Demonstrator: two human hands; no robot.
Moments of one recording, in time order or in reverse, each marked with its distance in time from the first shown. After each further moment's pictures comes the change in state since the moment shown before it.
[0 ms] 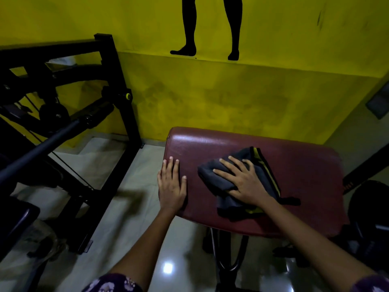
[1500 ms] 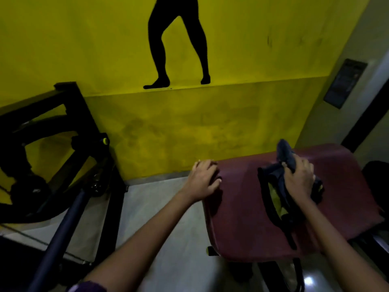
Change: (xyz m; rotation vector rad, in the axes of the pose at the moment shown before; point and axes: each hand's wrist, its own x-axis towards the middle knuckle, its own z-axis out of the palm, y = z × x) left_hand 0.187 -0.025 -0.075 -0.116 -0.527 0.762; right_hand 0.072 -0.020 -0.047 0.100 0.452 1.329
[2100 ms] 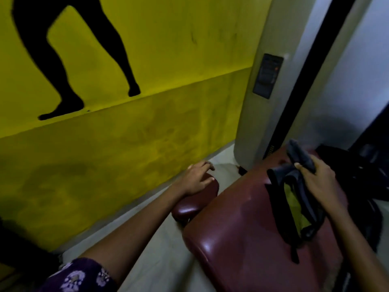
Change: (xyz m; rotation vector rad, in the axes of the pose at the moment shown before) left_hand 0.221 -0.094 0.047 -0.215 -0.377 0.400; right_hand 0.064 -0.032 -0.029 -0.131 0.120 0.317
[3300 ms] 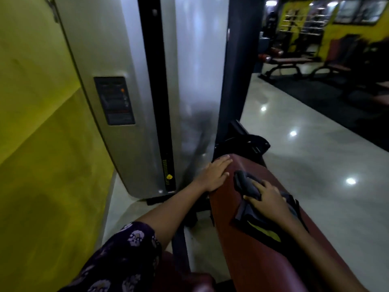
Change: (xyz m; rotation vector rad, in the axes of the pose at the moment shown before) left_hand 0.346 0.076 0.087 -0.137 -0.474 0.986; right_hand 0.048 -0.015 0.105 -0.501 0.035 0.918
